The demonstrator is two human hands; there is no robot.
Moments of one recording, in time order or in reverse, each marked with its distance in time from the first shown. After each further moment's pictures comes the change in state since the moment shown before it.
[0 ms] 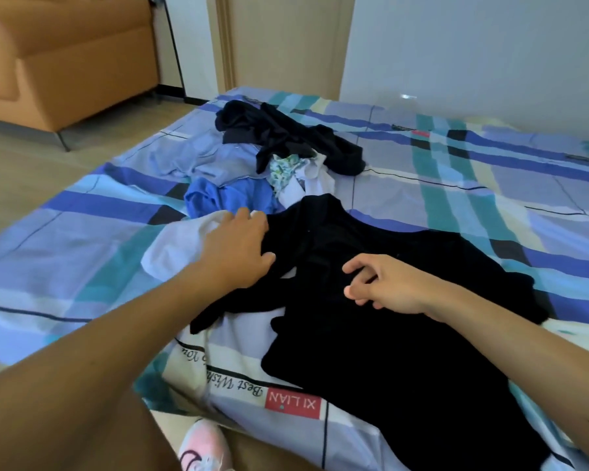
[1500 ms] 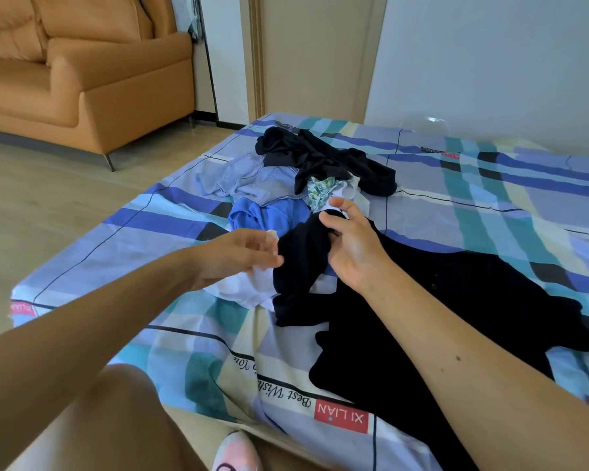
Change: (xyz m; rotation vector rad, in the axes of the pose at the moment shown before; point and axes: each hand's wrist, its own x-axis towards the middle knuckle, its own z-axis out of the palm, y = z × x) left_hand -0.024 -0.072 -0.053 -0.981 -0.418 -0.070; right_hand 0.056 -0.129 0.054 1.324 0.185 -0.323
